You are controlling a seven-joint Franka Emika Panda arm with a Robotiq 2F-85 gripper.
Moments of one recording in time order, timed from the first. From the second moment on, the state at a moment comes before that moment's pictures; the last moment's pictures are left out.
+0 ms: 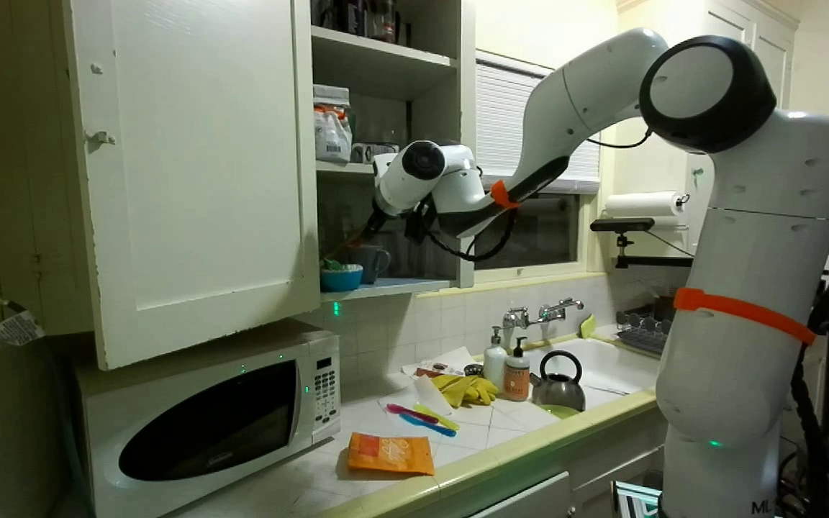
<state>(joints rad) -0.38 -0.18 0.00 -2.06 -1.61 2.73 0.79</state>
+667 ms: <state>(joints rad) -0.10 -0.49 -0.38 -2.51 -1.02 2.81 0.20</state>
